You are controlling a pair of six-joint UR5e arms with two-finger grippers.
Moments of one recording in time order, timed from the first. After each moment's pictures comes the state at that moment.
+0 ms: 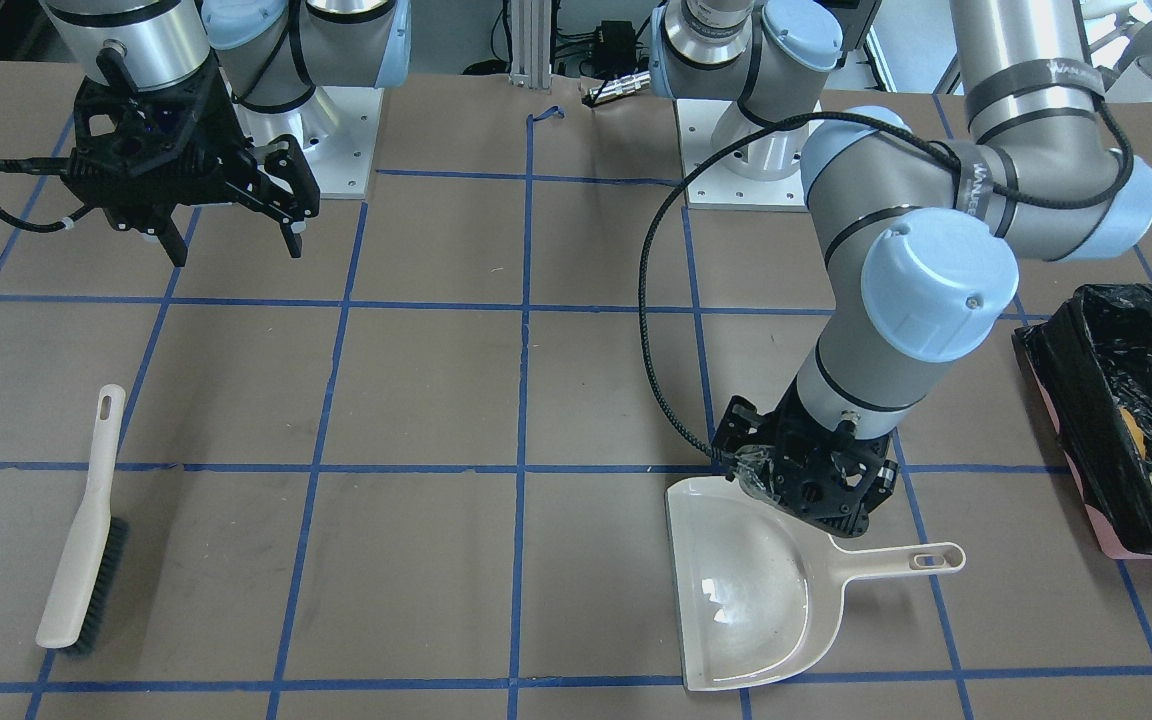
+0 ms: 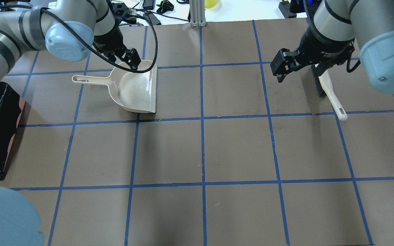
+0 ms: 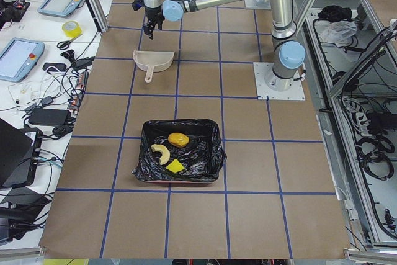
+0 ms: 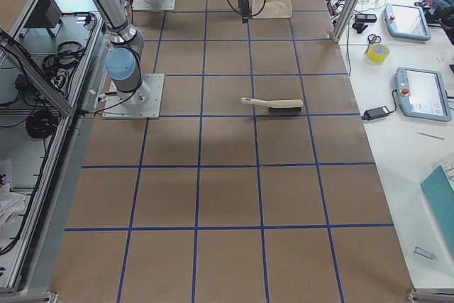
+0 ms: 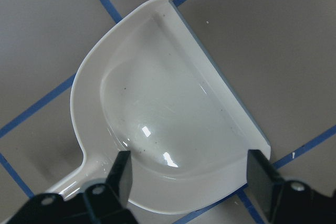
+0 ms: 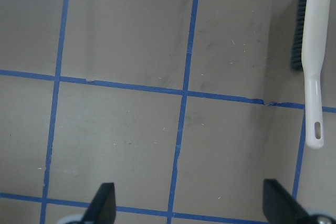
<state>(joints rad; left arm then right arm) -1.58 -1.93 -1.46 -1.27 1.57 0.46 1.58 -1.64 1.67 -1.72 -1.57 -0.11</state>
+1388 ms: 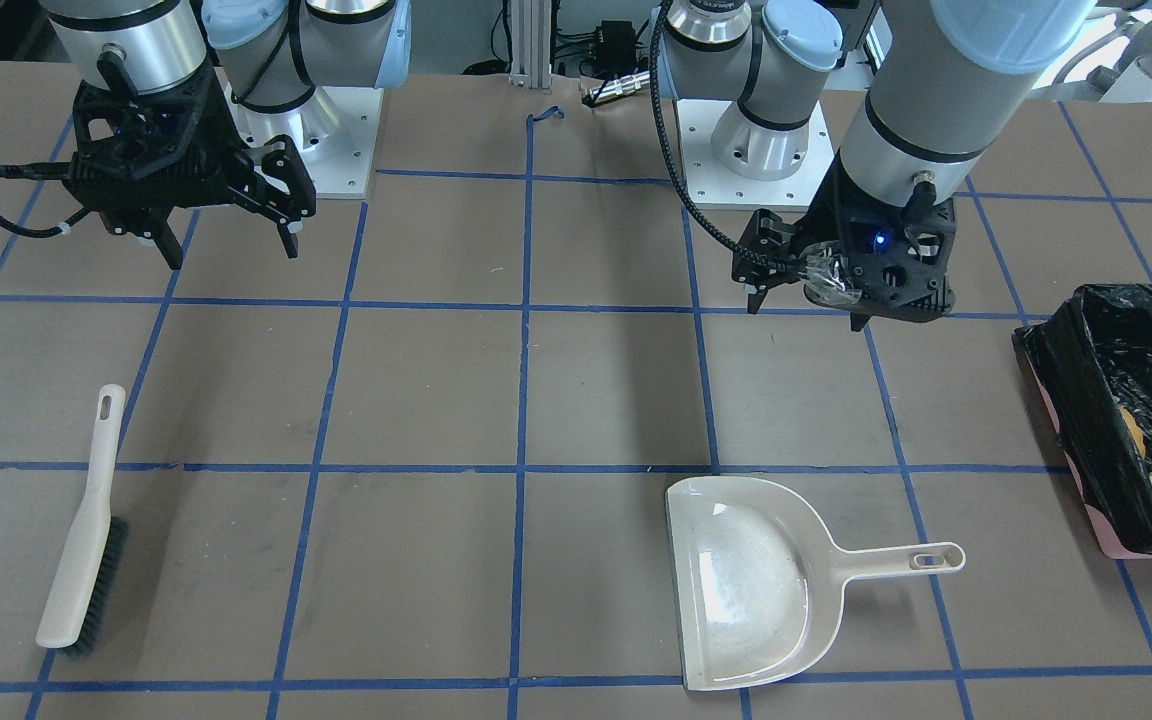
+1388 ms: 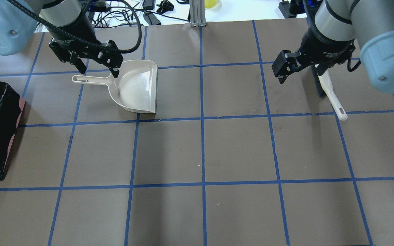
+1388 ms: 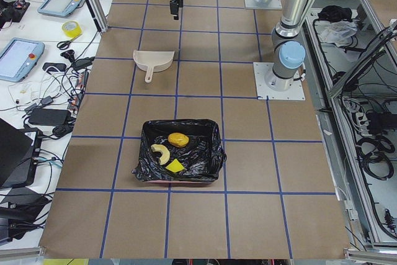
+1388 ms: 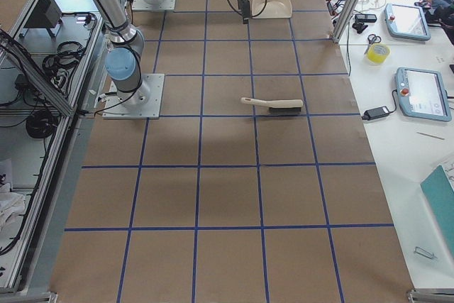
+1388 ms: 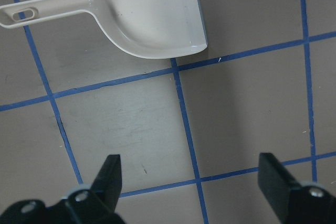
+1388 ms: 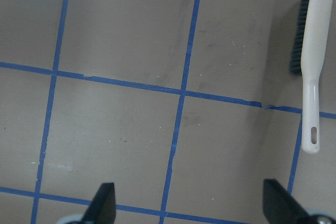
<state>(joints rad) -1.58 -1.69 -1.47 -1.58 1.58 0.17 1.58 -1.64 1.67 -1.72 -1.57 -0.16</state>
